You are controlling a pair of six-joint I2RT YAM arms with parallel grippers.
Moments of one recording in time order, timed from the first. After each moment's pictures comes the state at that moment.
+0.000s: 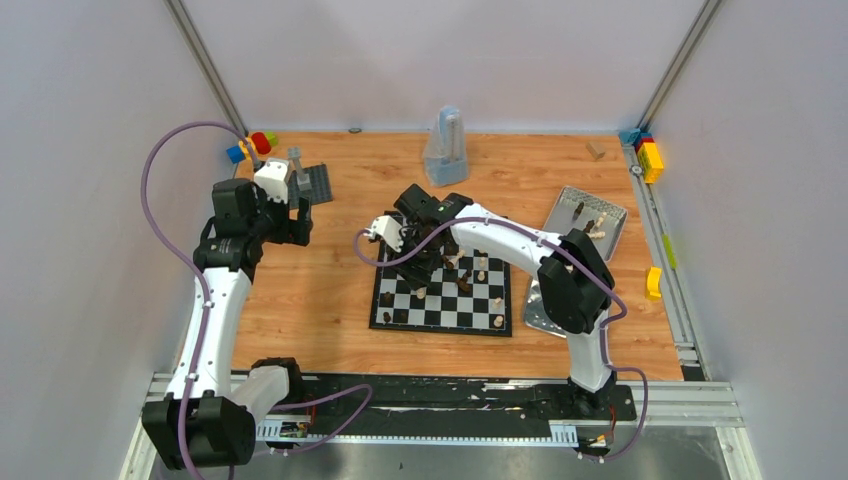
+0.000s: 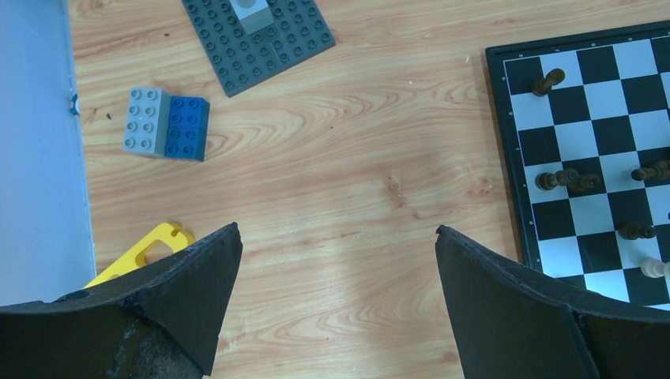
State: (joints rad) left arm 0.08 1.01 0.98 -0.56 0.21 0.19; right arm 0.85 1.98 1.64 -0.84 -0.33 -0.43
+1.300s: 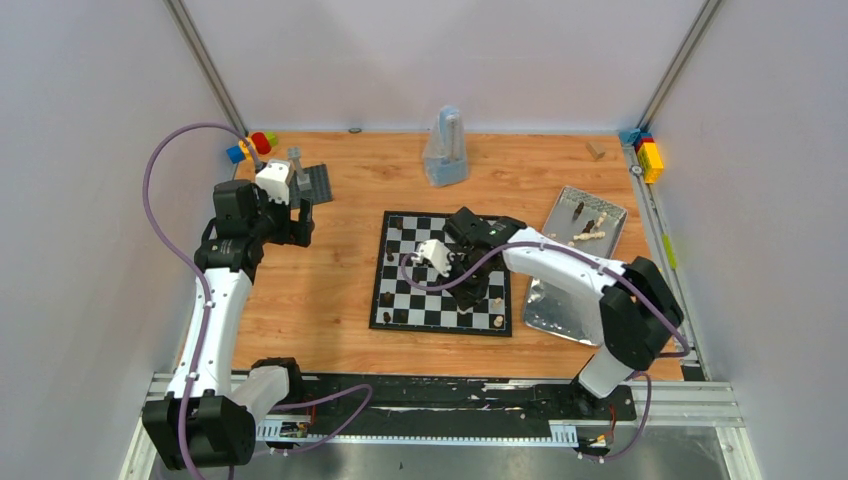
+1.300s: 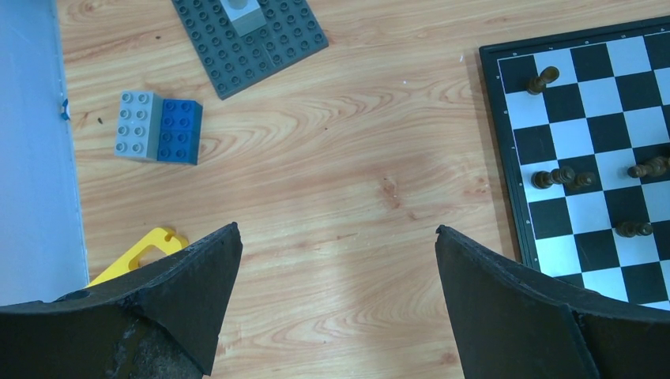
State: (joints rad) left arm 0.08 1.01 0.96 -0.54 0.23 0.19; right arm 0.80 1.66 1.22 -0.85 -0.34 -0.44
